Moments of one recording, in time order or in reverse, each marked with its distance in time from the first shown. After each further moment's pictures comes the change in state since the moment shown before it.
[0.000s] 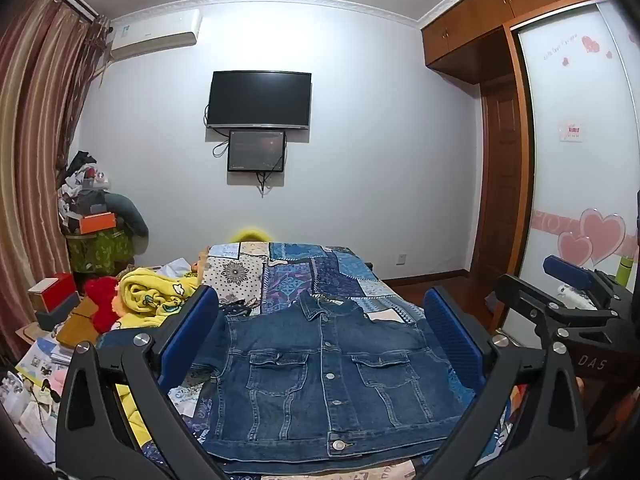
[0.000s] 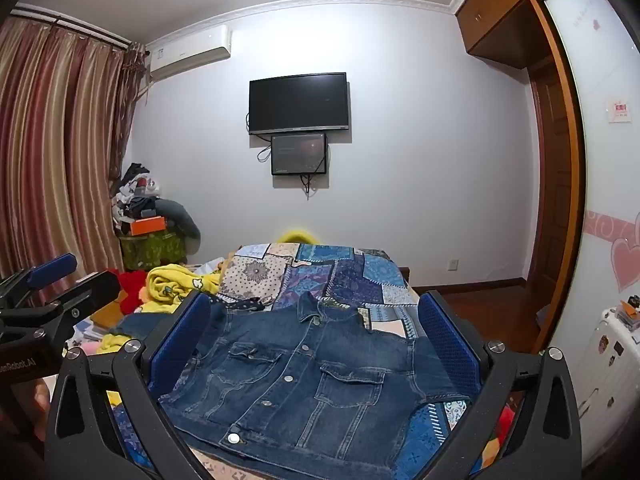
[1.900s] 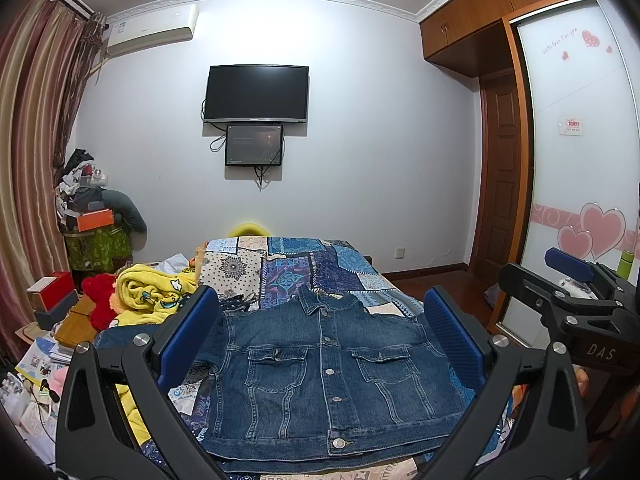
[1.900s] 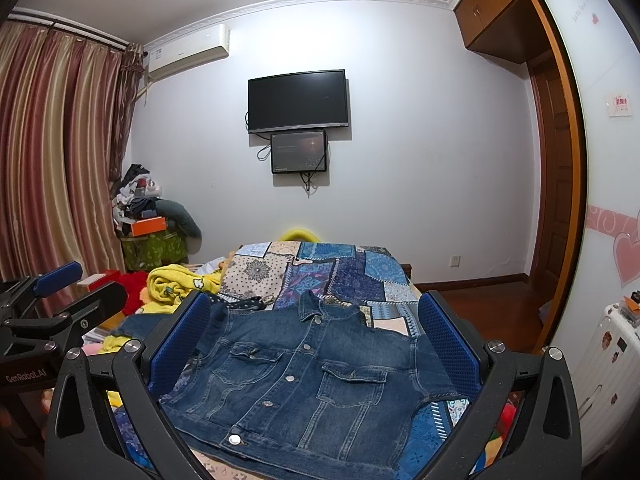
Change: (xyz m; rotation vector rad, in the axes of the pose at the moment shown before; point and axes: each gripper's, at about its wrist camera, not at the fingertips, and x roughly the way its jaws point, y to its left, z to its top) left arm 0.009 0.001 -0.004 0.009 0.023 -0.004; right arm 0.004 -0.002 0.001 0.007 0.010 0.004
